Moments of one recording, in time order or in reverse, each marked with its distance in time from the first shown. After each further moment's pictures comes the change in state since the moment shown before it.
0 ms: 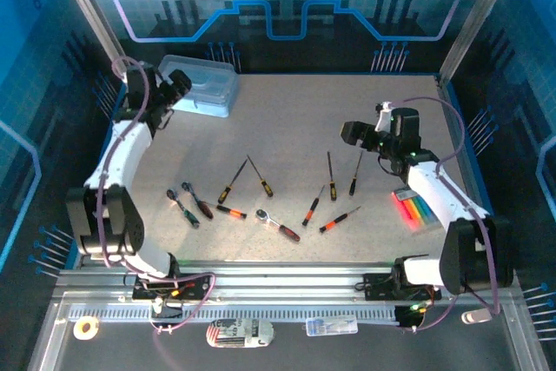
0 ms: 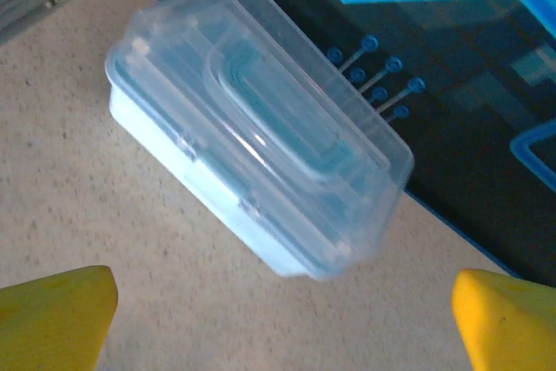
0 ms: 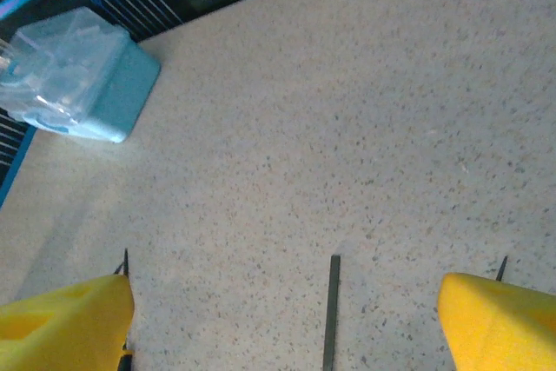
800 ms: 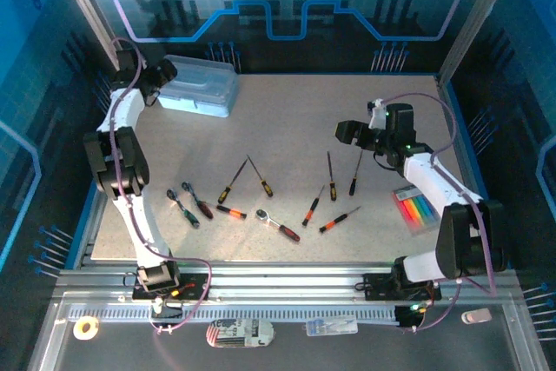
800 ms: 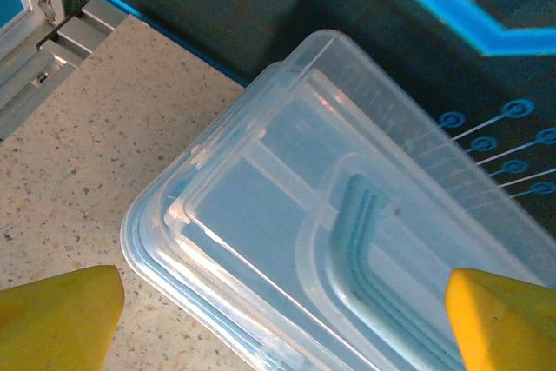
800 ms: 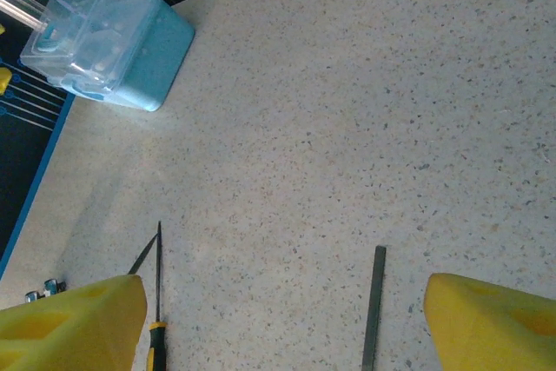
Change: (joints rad) left arm 0.141 0.572 0.493 -0.010 0.121 0.180; right arm 0.009 0.084 0.056 -0.008 -0.112 -0.005
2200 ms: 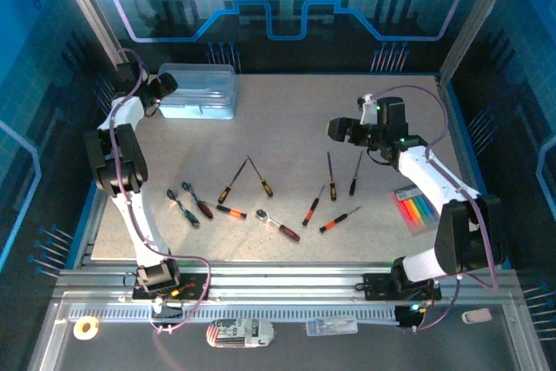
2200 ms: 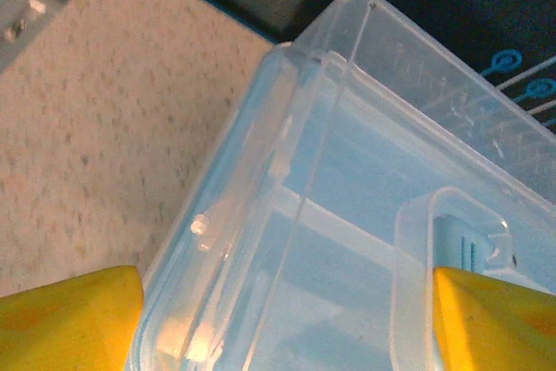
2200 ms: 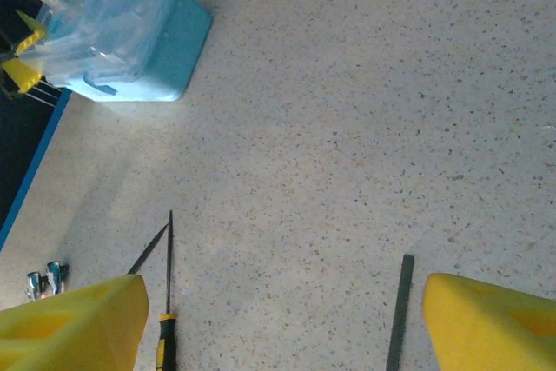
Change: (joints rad) left arm 0.026 0.000 -0.137 0.084 0.090 0.048; right arm 0.063 0.018 0.083 -0.072 0.027 -0.034
